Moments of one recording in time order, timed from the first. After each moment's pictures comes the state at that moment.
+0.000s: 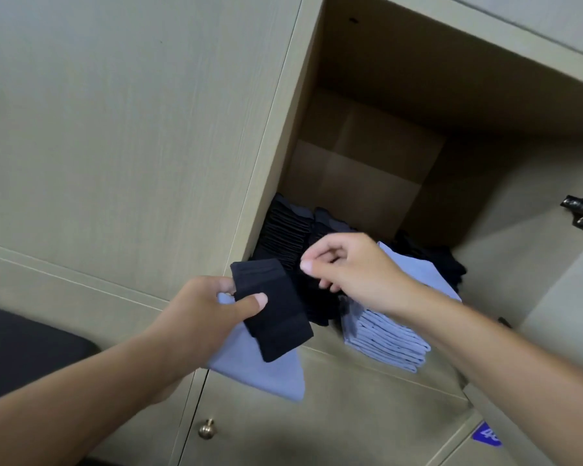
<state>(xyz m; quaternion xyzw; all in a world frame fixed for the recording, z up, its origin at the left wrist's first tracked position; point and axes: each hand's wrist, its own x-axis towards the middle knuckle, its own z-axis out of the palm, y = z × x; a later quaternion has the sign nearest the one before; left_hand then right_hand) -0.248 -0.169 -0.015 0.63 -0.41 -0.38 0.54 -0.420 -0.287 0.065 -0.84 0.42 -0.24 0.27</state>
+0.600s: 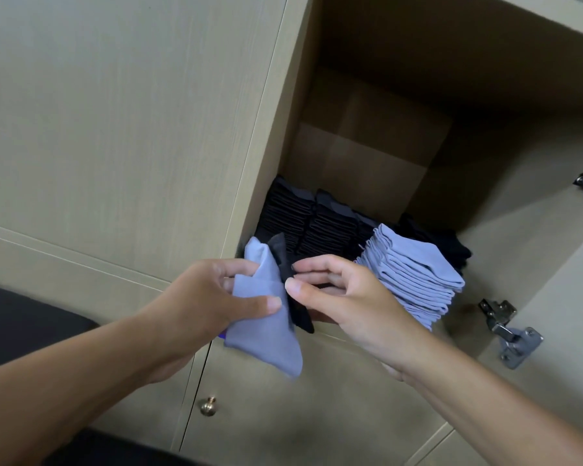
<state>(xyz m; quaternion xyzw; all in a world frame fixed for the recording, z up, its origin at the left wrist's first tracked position) -0.250 -0.163 -0.022 0.52 -0.46 -0.48 0.54 -0.440 -0.233 0.029 -0.78 0.40 -0.26 0.41</state>
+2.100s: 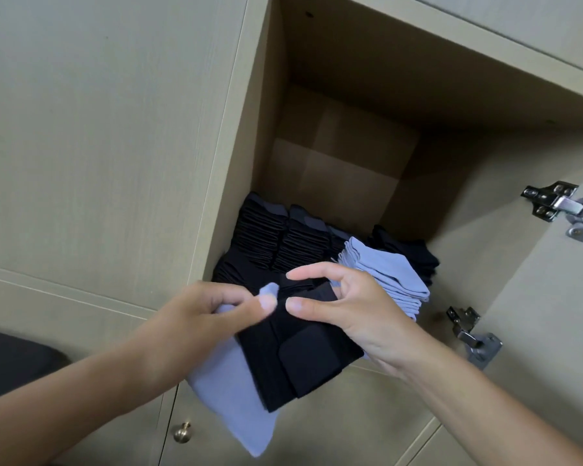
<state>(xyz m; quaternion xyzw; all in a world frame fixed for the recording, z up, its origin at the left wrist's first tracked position) -0.271 -0.162 0.000 0.52 -0.60 -0.37 0.49 -0.473 -0.250 0.049 -0.76 0.38 -0.26 0.46</state>
